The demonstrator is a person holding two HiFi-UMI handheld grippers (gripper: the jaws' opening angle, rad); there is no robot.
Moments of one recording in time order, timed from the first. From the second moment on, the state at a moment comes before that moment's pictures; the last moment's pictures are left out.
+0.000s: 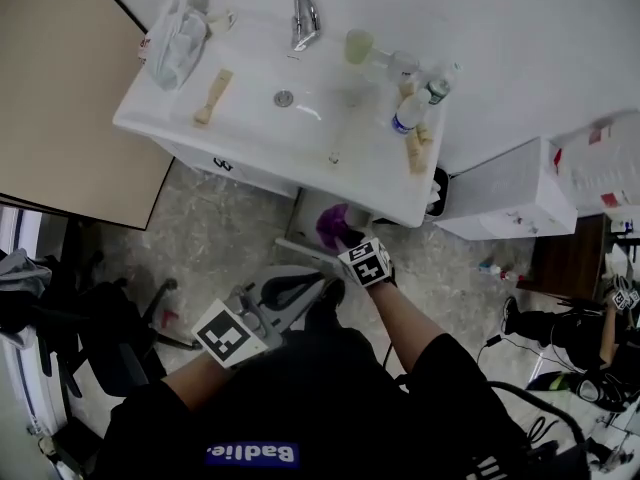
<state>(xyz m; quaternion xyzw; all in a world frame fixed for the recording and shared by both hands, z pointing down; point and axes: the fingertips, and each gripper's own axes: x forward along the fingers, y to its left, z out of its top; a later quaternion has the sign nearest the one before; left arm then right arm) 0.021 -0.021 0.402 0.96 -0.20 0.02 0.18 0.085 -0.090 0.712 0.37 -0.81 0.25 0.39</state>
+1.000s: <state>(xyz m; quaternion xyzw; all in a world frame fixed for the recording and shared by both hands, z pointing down) 0.020 -0.007 0.358 0.98 -0.13 0.00 0.12 0.078 -0.020 0.473 0.45 -0.85 0.19 0.19</state>
